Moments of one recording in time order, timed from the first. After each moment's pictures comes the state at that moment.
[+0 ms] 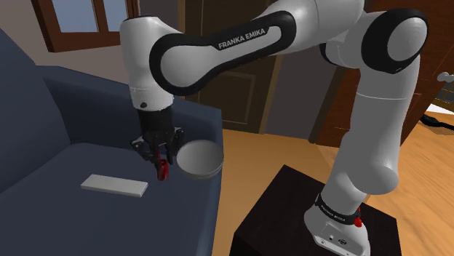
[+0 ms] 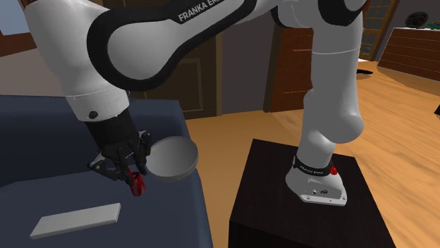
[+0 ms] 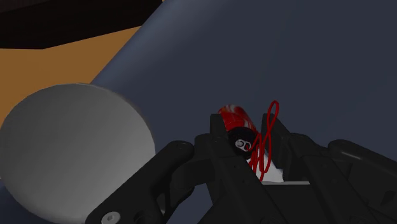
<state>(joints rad) 0.21 0.21 0.50 -1.80 -0.03 1.89 0.93</state>
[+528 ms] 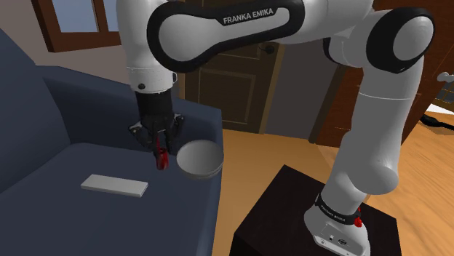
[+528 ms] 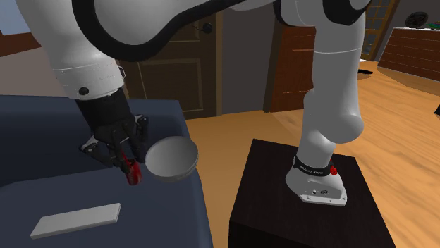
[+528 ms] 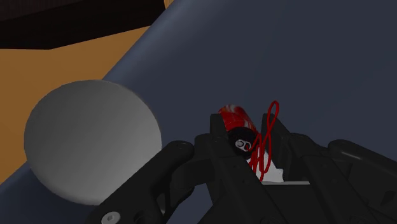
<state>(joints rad) 0.21 0.18 0.50 -1.72 -0.02 1.79 0.92</state>
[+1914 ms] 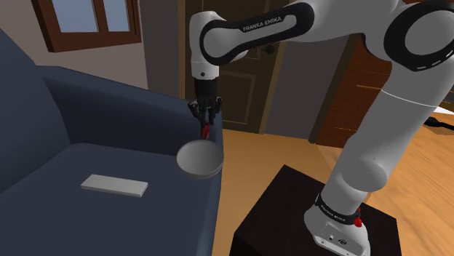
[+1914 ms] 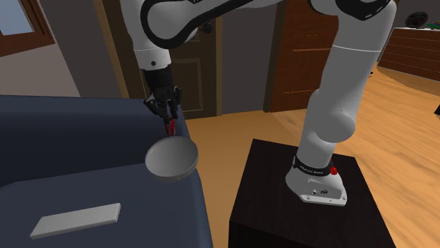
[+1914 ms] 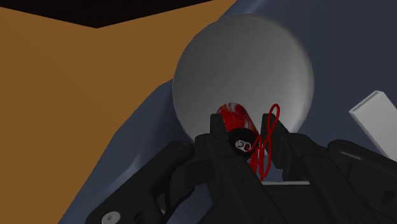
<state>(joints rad) -0.02 -0.05 0.31 -2.01 0.04 1.84 0.49</state>
